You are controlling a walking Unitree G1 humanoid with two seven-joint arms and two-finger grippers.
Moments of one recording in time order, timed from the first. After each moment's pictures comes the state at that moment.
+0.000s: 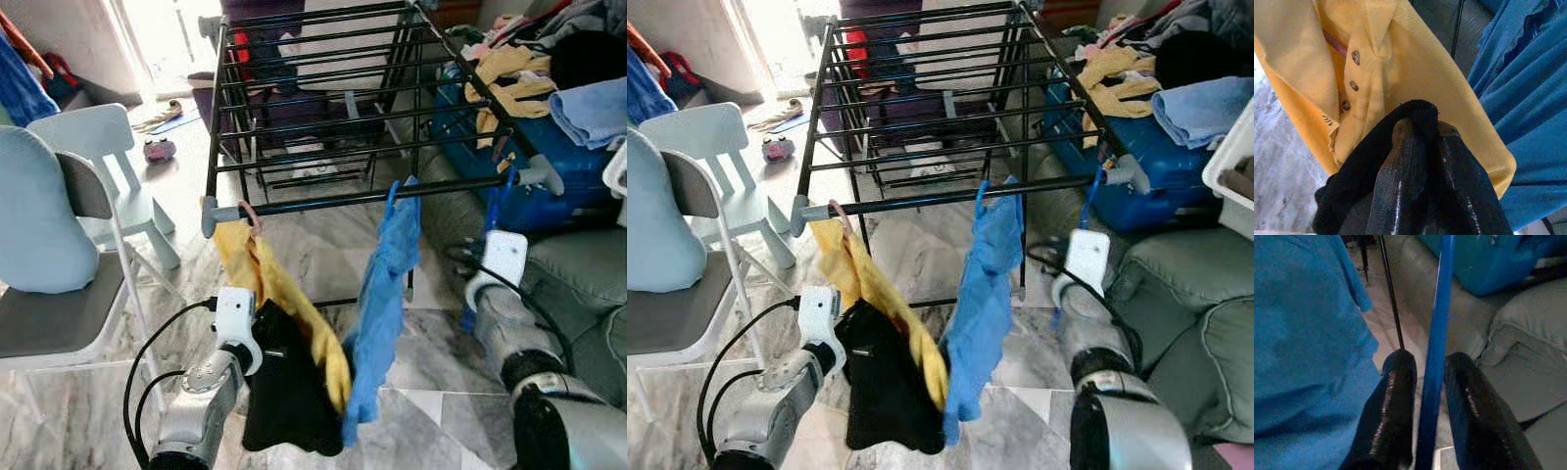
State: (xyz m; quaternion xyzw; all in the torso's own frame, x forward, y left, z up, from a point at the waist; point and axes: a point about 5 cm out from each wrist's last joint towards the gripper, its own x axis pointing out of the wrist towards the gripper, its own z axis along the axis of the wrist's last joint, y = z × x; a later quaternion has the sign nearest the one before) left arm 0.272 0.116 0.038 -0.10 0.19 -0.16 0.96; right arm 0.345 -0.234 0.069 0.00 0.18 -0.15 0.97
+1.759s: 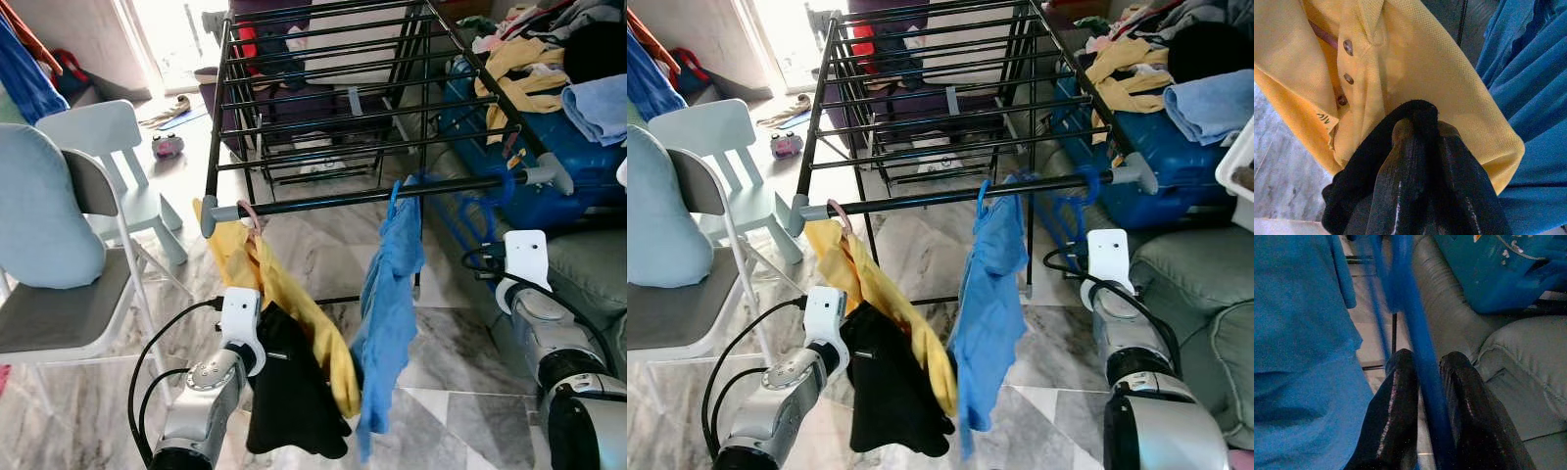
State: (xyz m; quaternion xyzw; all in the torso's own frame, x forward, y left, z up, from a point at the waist) left arm 0.273 0.111 0.035 -0.08 0.21 -0.17 0.96; right arm 0.342 -0.269 0.081 -0.10 0.18 -0.10 0.97
